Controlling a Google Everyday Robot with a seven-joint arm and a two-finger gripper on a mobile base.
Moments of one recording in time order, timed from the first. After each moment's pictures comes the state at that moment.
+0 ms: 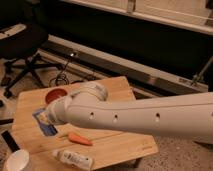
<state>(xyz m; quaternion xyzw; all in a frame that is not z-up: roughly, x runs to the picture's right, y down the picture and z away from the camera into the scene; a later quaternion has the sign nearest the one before) -0.243 0.086 0.545 -0.28 -0.31 0.42 0.80</state>
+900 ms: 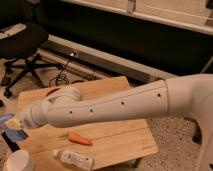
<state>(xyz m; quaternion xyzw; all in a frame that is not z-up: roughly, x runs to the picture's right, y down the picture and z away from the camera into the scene) -0.360 0.116 0.530 -0.35 -0.43 0.34 0.76</state>
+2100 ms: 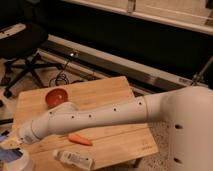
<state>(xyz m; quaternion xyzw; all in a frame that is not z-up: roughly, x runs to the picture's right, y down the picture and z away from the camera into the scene) -0.380 0.183 0.554 -0.42 -0.48 0.28 0.72</state>
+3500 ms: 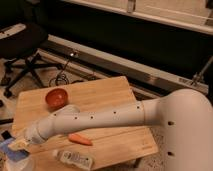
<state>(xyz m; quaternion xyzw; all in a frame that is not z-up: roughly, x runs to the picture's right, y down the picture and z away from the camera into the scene) -0.377 0.203 0.593 -0.41 -0.48 0.24 0.74</state>
